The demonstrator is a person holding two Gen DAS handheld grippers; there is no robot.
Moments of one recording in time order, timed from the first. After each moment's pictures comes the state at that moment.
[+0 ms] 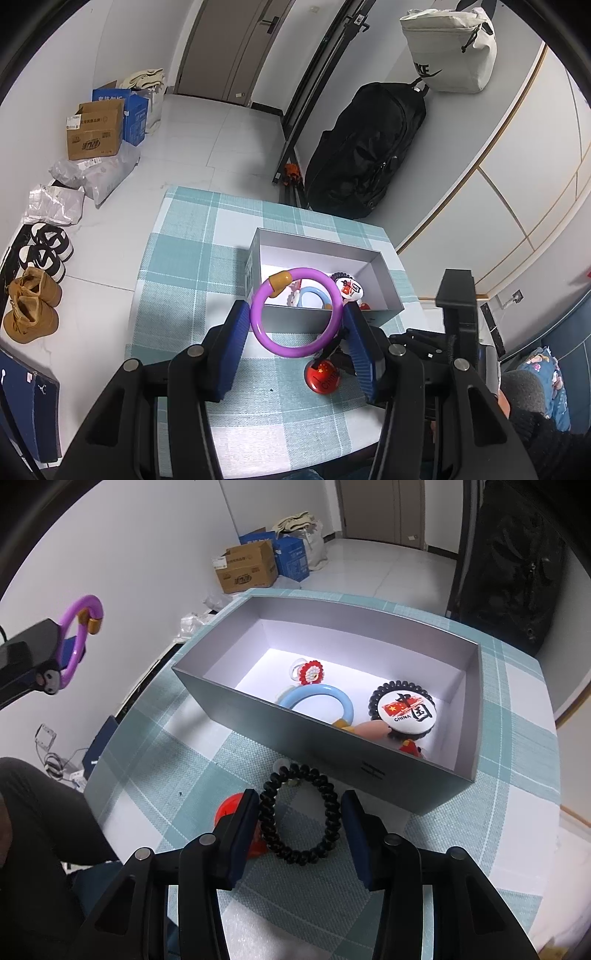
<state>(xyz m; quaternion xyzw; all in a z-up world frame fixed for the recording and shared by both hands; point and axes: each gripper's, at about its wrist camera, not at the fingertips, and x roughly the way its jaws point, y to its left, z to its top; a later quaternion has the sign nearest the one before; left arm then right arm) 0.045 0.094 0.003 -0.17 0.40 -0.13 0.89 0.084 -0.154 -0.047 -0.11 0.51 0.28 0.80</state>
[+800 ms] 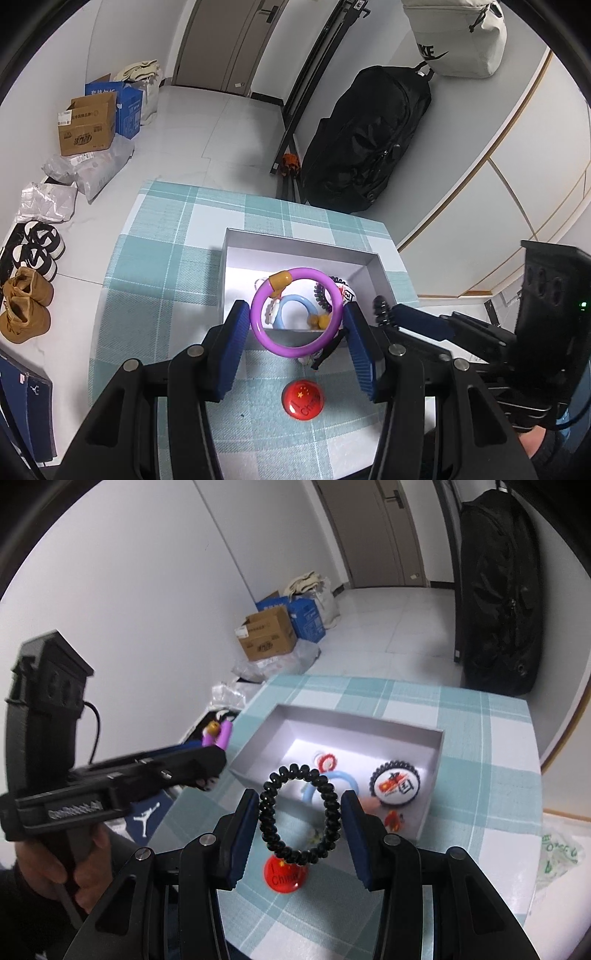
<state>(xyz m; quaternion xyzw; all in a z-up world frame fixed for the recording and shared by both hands) 0.075 0.060 -0.004 -0.17 0.42 -0.12 0.88 0.086 -0.180 0.027 0.00 0.43 0.33 0.84</state>
